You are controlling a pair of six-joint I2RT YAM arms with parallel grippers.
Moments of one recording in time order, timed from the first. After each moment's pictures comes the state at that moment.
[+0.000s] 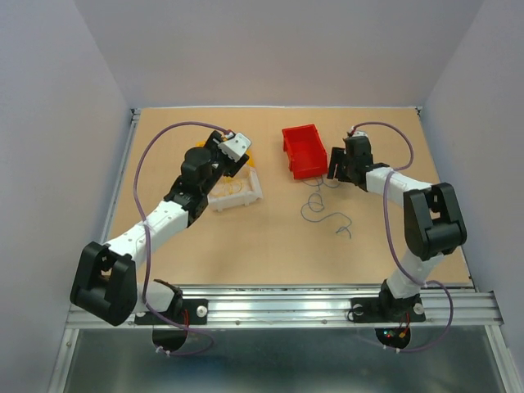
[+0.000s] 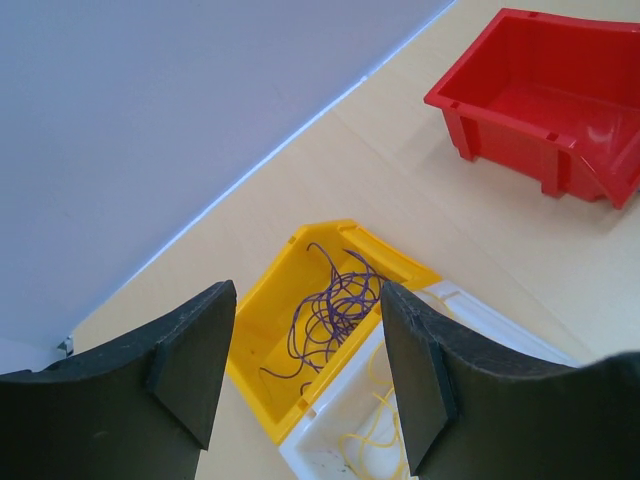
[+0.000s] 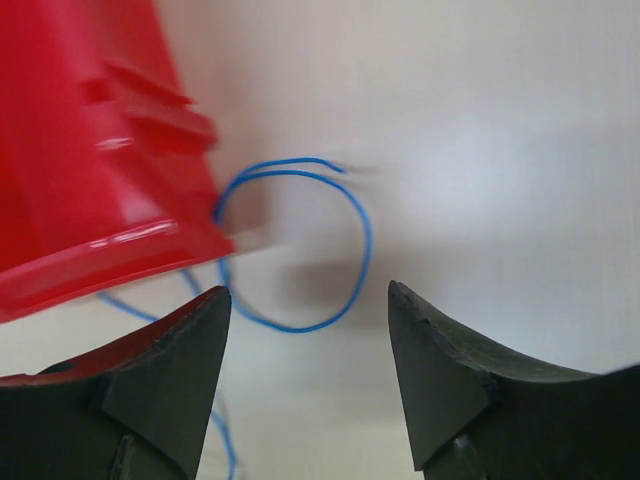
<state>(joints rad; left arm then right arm) -0.46 1.29 0.81 0.36 0.01 0.46 0.25 1.70 1.05 -0.06 0.14 0.31</state>
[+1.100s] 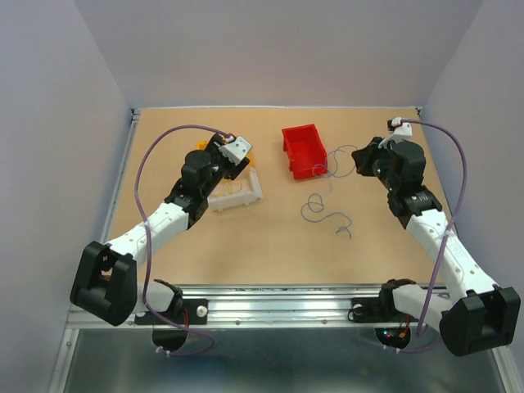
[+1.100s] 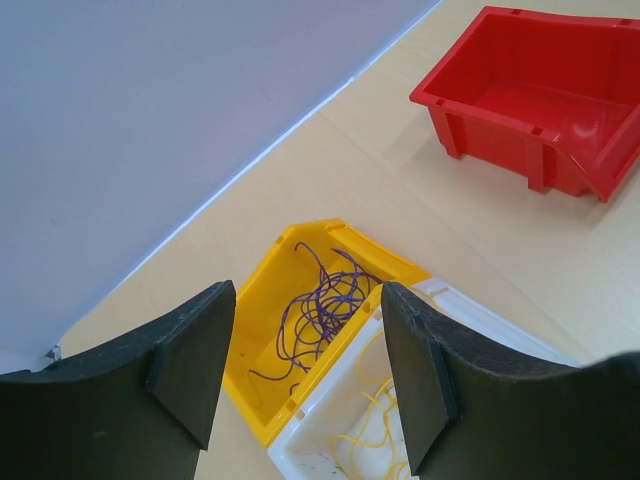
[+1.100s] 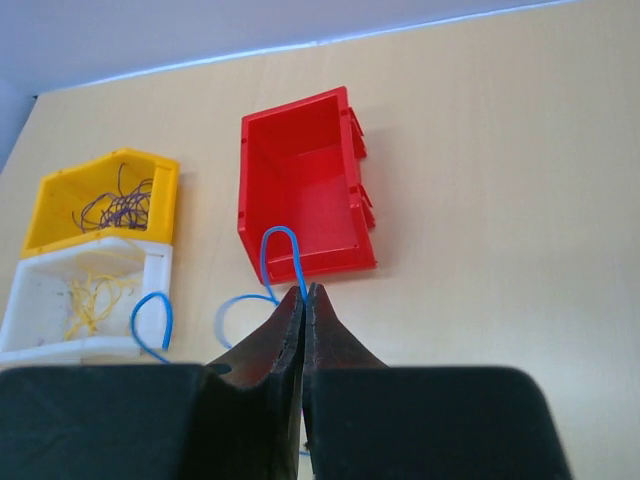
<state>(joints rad) -0.46 1.29 0.78 0.40 0.03 0.46 0.18 1.06 0.88 -0.04 -0.08 0.33</state>
